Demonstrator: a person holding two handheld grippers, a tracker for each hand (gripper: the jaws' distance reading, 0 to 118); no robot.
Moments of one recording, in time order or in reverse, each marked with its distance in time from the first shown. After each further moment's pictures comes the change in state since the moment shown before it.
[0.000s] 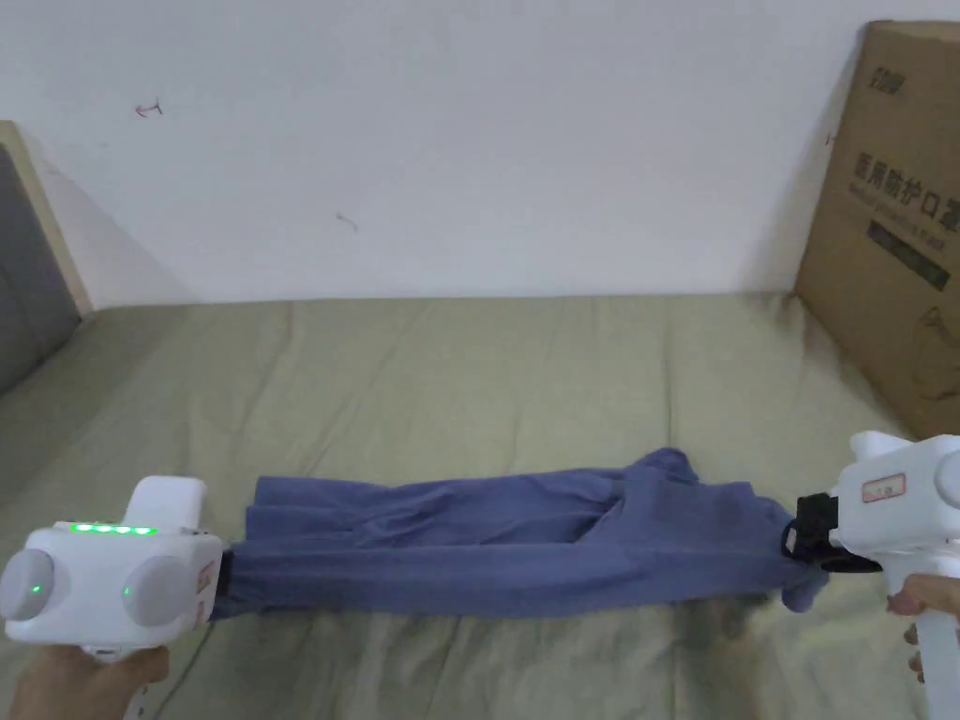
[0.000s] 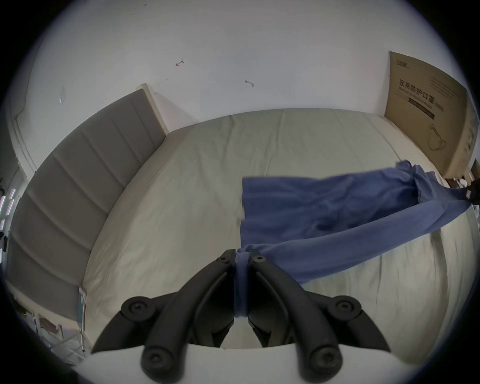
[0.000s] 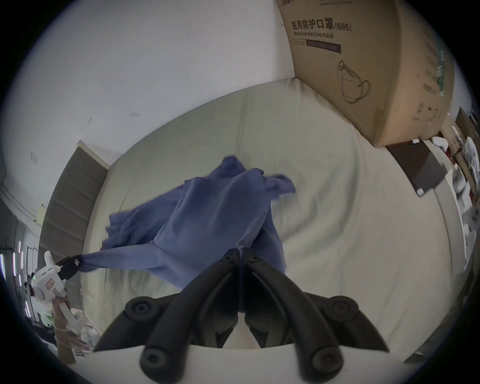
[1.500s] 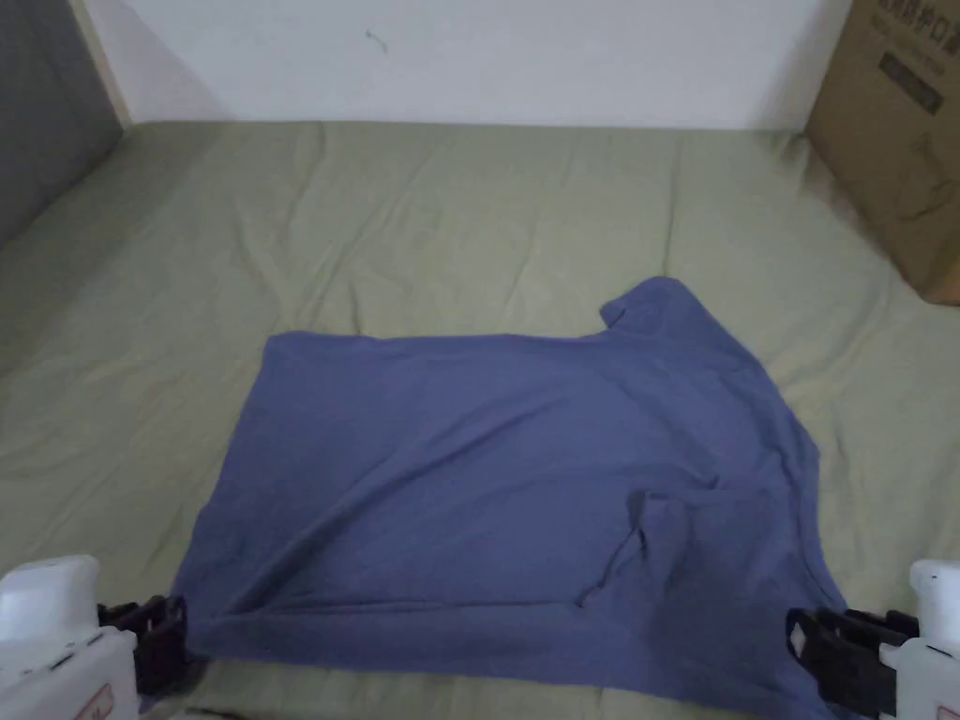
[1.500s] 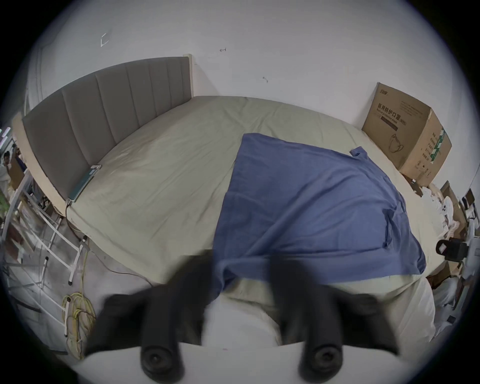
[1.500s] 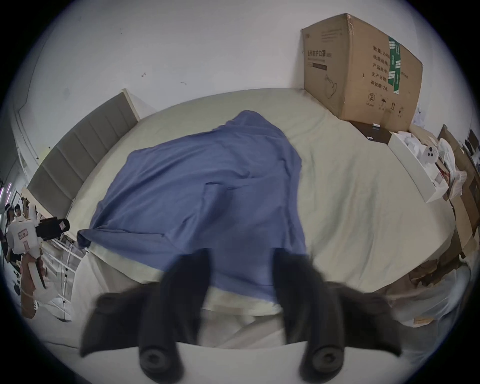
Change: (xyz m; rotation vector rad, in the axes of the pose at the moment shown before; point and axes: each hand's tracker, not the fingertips) left arm -0.033 -0.268 0.220 -0.013 -0.107 0.236; right arm -0.009 -0.323 0.161 0.092 -0.015 0.232
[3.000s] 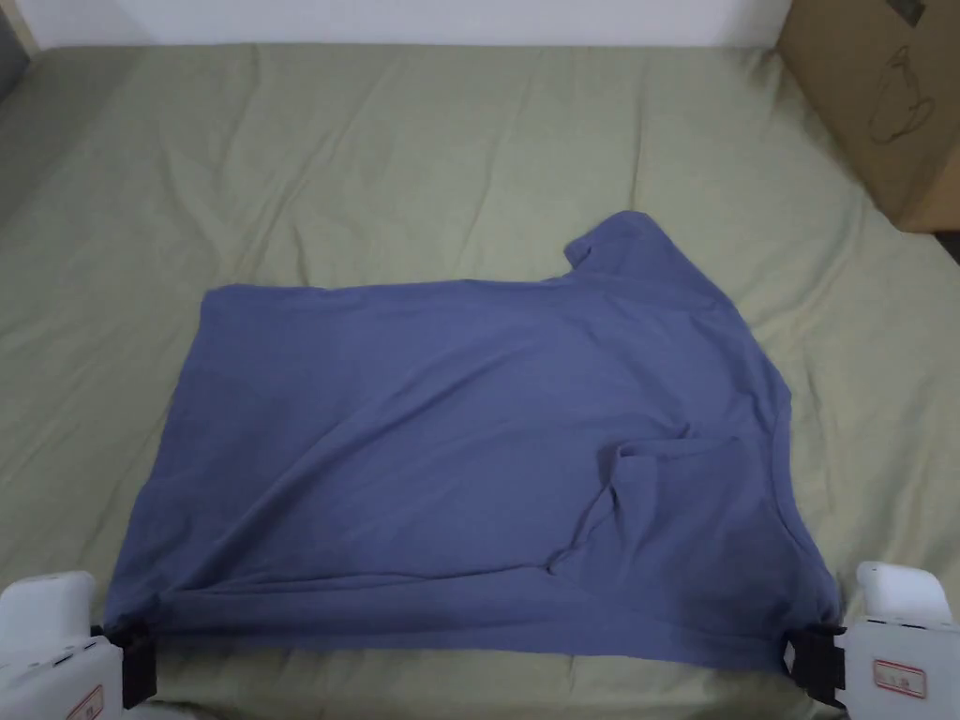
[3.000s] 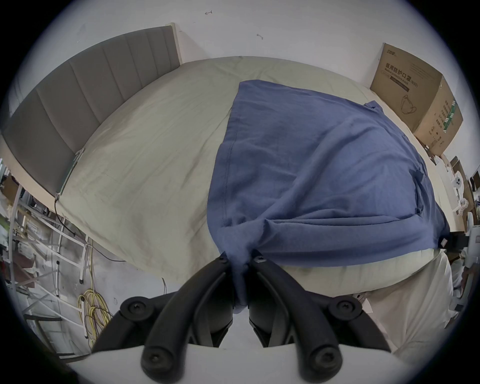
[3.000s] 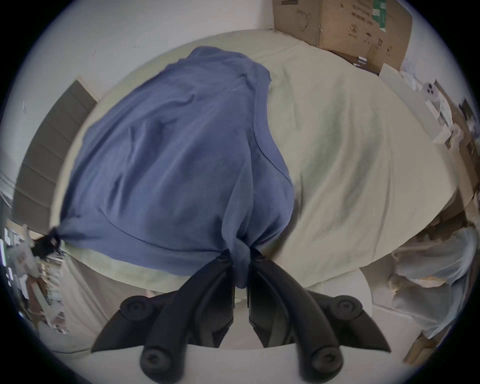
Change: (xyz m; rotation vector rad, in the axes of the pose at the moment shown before) left arm -0.001 -0.008 -0.072 -0.210 0.018 -0.080; right arm 0.065 -0.022 -0.077 -0.282 -0.049 -0.204
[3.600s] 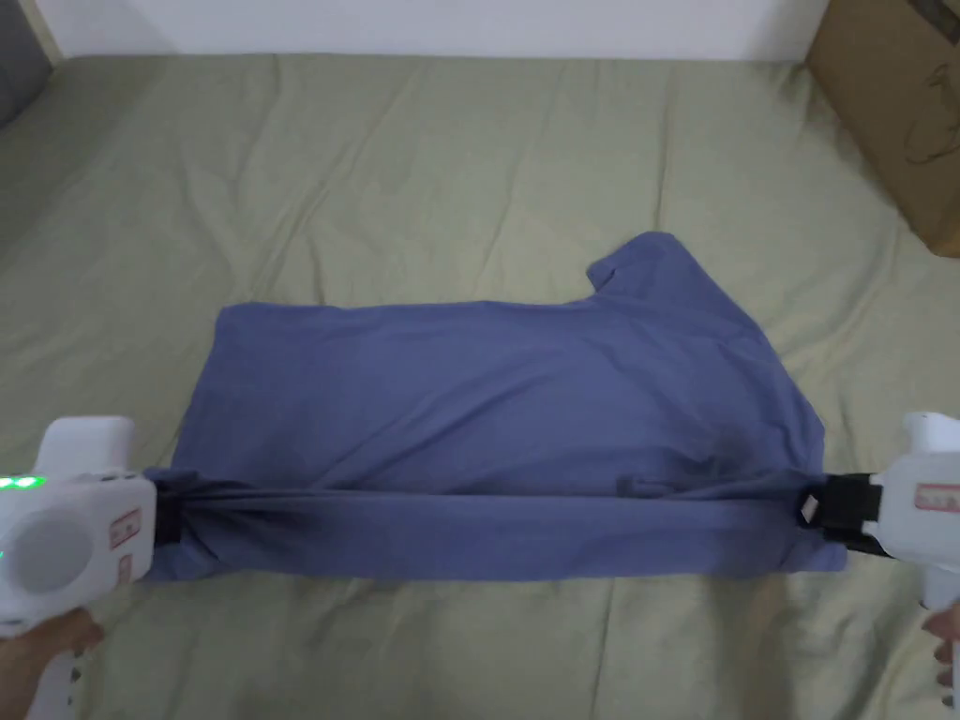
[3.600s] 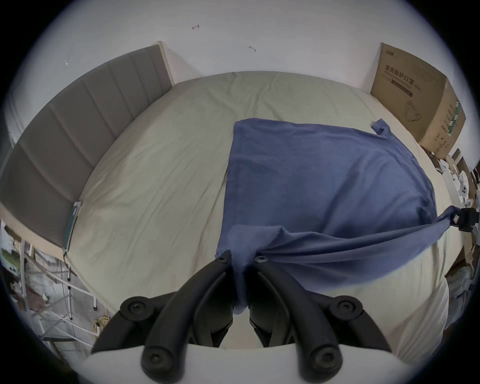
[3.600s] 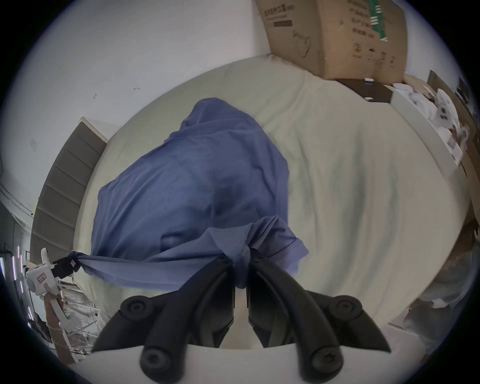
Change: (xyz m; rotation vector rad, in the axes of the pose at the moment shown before) left arm 0.011 0.132 -0.042 0.035 0.031 -0.072; right arm -0.016 0.141 -0.012 0.106 0.053 -0.056
